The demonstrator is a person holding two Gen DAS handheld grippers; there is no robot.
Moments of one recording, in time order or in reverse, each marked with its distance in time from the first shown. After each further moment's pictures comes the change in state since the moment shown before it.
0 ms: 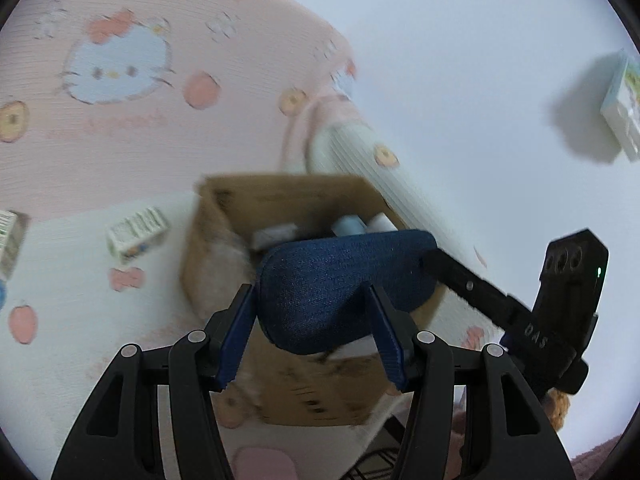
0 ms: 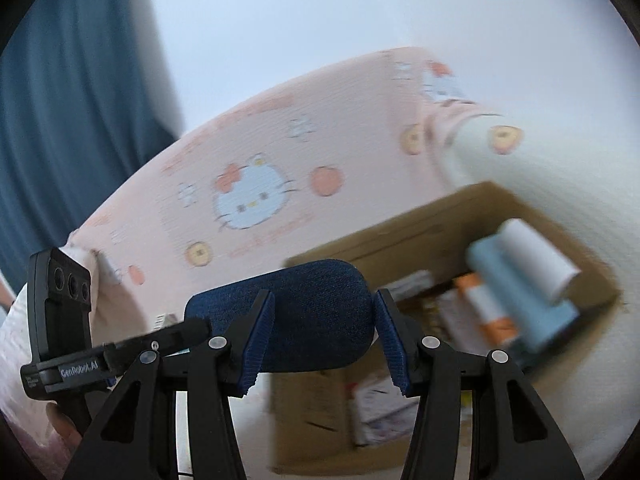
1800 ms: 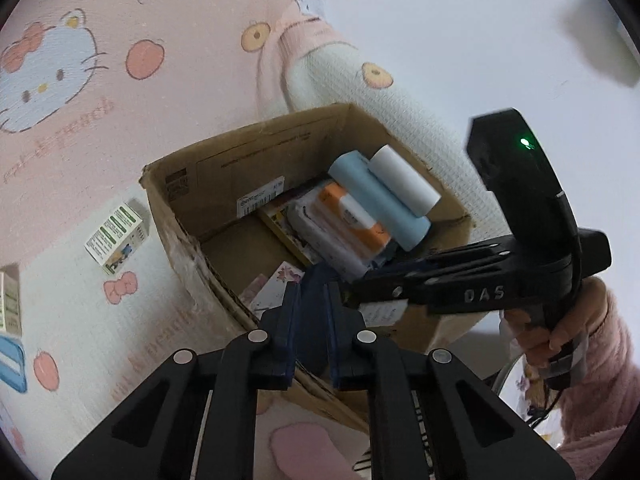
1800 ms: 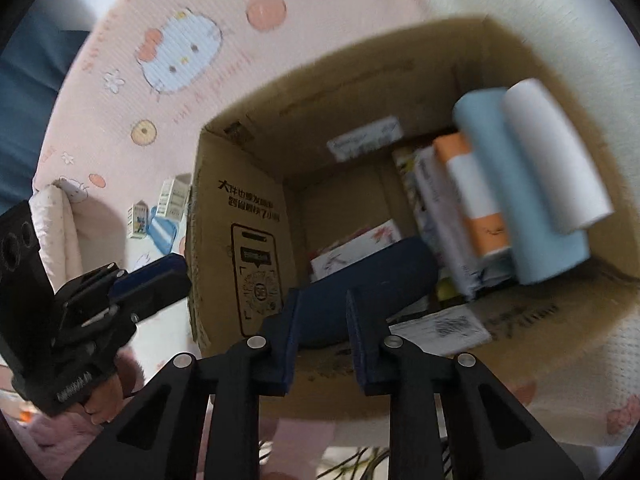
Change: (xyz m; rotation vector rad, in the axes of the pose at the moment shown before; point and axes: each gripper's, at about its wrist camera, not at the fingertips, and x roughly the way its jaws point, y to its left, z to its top) left arm 0.057 -0.016 0.032 0.179 0.283 0.072; right arm 0.110 -0.037 0.002 0.107 0.776 0.022
